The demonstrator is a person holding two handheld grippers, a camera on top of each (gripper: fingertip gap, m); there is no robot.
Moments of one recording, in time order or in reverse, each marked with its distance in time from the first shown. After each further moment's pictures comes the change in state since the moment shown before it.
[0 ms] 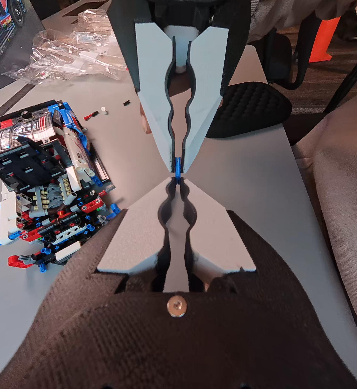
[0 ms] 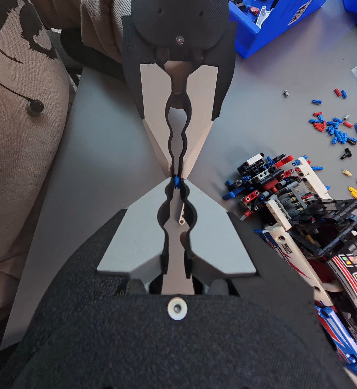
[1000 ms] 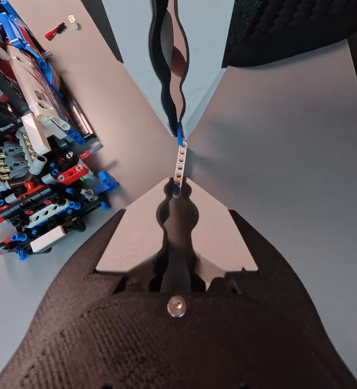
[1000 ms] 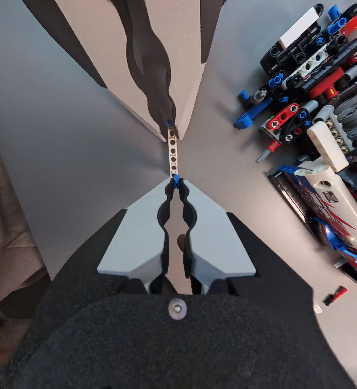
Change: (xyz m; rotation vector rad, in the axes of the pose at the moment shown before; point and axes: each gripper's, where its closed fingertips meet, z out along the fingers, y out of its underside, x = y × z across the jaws) left arm -0.014 0.062 0.027 -0.281 0.008 0.006; right arm 0.007 0.076 0.018 -0.540 -0.036 0.241
